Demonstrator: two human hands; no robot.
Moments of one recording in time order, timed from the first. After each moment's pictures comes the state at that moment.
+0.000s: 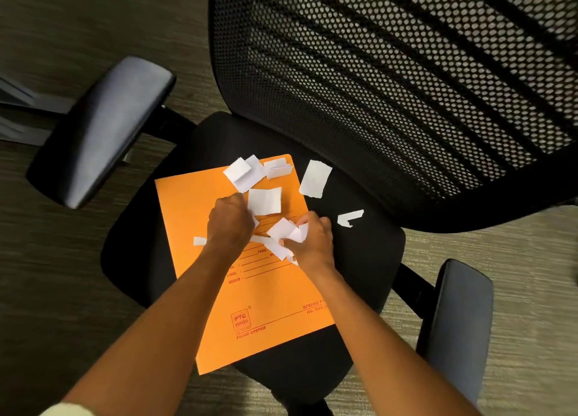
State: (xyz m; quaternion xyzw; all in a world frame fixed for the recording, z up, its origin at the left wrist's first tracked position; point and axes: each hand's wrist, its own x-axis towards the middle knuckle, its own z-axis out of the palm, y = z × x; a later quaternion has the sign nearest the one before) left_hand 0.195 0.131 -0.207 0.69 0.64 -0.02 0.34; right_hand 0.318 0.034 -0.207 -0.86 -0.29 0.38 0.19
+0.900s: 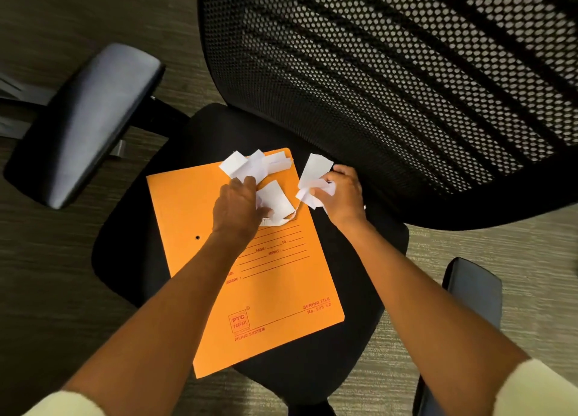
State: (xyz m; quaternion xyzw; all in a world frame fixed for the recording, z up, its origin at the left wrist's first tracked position) left_hand 0.214 0.134 -0.212 0.77 0.57 -0.04 0.29; right_hand 0.396 0.081 -0.220 -0.86 -0.39 0.27 0.18
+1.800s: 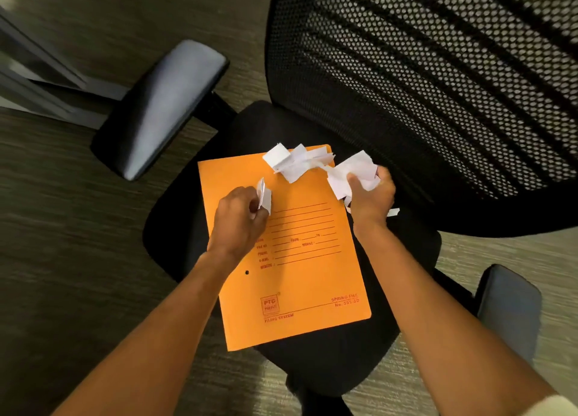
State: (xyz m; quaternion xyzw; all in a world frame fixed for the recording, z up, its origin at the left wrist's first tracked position) left_hand 0.136 0.118 -0.178 0.74 0.59 0.09 0.32; right_hand 0.349 0.087 -0.191 -0.83 -0.14 0.27 0.46
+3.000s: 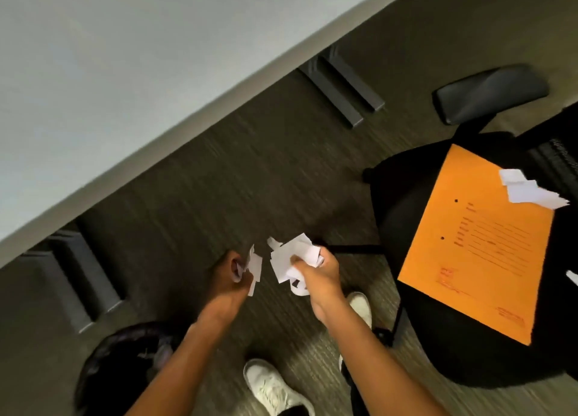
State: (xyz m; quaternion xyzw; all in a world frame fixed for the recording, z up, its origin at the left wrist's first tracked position) left_hand -0.231 -0.200 -0.134 0.28 0.85 0.19 0.41; right_hand -0.079 -0.134 -0.153 -0.67 -0.25 0.67 0.20
